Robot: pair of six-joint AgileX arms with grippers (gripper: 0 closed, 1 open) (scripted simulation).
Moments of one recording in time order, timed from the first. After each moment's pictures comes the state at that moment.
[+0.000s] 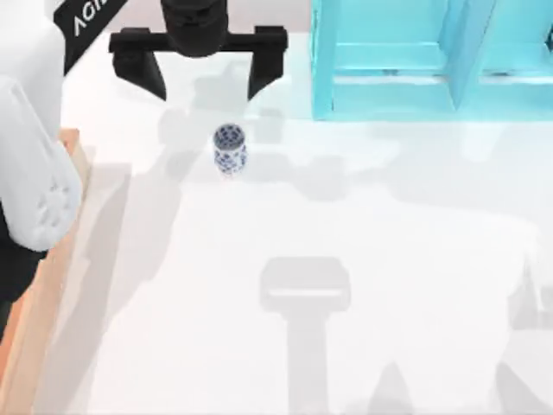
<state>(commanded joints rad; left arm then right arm) -0.44 2.47 2.56 -1.50 -0.08 -0.40 0.00 0.00 0.00 0.00 0.00 0.00</state>
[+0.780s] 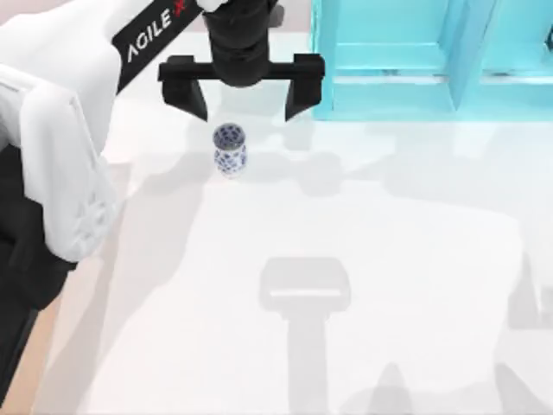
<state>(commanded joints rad) -0.50 2.55 2.51 -1.35 -0.08 -0.46 0.00 0.00 0.00 0.00 0.00 0.00</state>
